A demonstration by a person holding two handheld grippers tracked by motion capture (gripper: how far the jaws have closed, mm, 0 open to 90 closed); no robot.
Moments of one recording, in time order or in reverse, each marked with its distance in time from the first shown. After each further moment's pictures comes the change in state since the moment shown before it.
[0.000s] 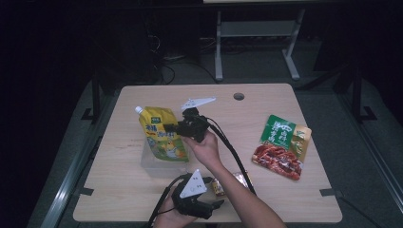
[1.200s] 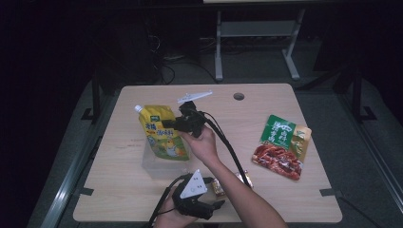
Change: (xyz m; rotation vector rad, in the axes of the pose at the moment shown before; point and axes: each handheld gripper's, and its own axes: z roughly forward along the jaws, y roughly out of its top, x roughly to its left) left arm -0.002 0.002 0.000 -0.005 -0.006 0.010; right arm 0.002 0.017 0.003 0.029 -0.028 0.051
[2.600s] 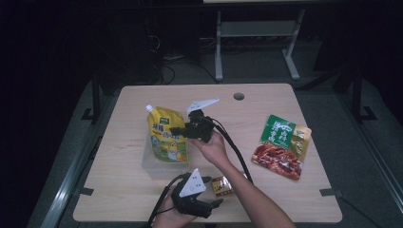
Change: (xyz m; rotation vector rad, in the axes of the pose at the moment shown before) left arm 0.004 -0.003 0.000 0.008 0.014 -0.017; right arm -0.028 -0.029 -0.004 0.038 0.037 -0.085
